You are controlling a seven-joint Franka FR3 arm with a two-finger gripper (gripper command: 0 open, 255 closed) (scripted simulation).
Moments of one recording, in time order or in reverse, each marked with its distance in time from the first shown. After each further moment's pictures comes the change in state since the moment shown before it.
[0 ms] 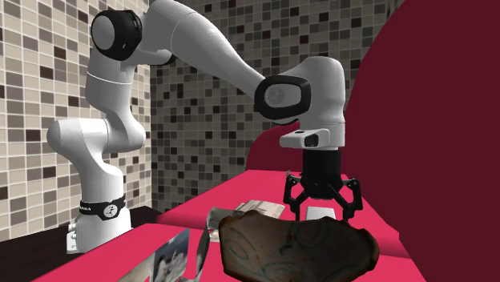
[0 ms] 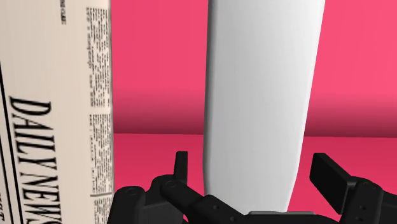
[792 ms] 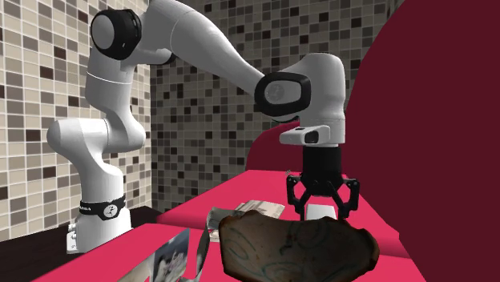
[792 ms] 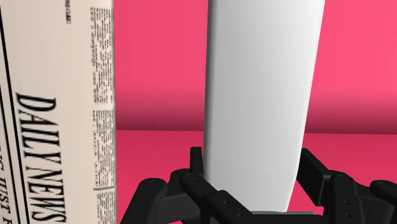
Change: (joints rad) arm -0.002 -0.008 0.002 0.006 0.004 -0.013 -0.004
